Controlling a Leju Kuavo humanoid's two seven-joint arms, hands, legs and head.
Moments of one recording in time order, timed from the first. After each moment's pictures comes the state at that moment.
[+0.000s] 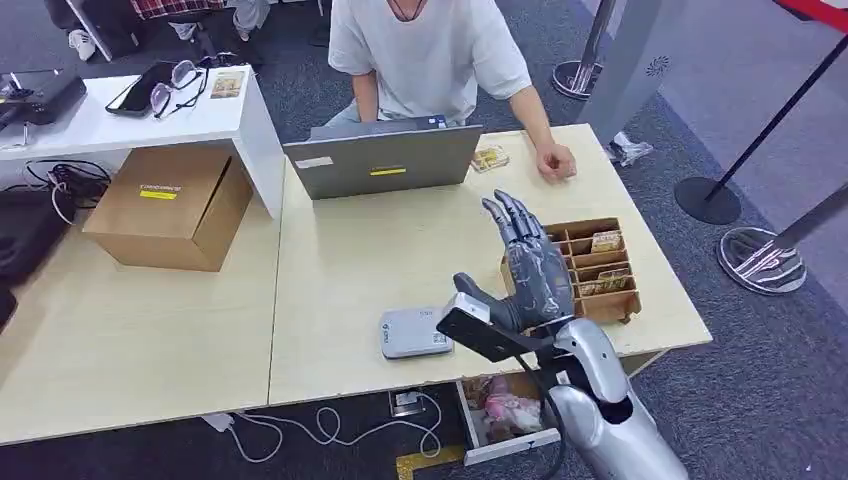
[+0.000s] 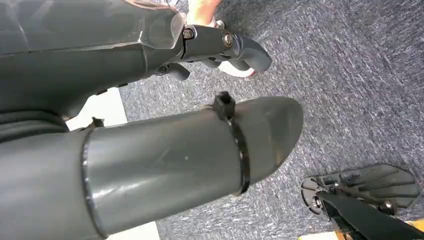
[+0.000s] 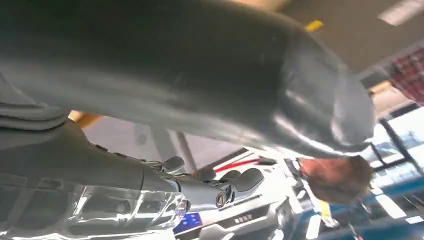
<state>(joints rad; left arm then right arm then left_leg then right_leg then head) -0.04 -0.11 0.58 -0.19 -0.91 0.15 -0.07 -0.20 -0.20 0.43 -1.51 0.90 -0.16 0.03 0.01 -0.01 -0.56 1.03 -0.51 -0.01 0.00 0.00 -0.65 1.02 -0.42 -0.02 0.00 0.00</state>
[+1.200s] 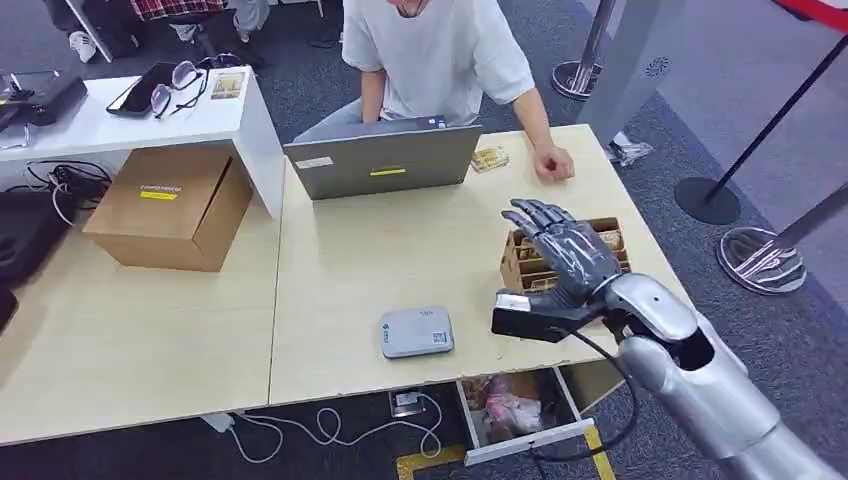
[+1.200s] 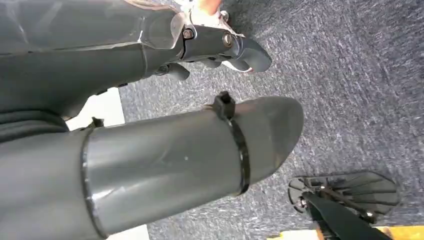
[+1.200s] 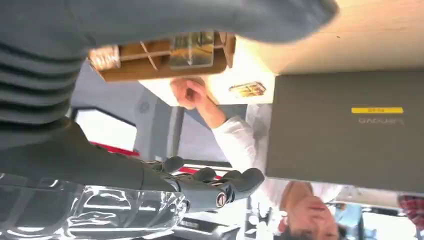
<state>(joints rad) -0.03 -0.11 0.63 -0.19 -0.85 0.17 -0.10 -0.45 -0.56 0.53 -1.42 0.80 0.21 -0.09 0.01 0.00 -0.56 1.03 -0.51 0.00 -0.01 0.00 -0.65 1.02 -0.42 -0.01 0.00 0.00</state>
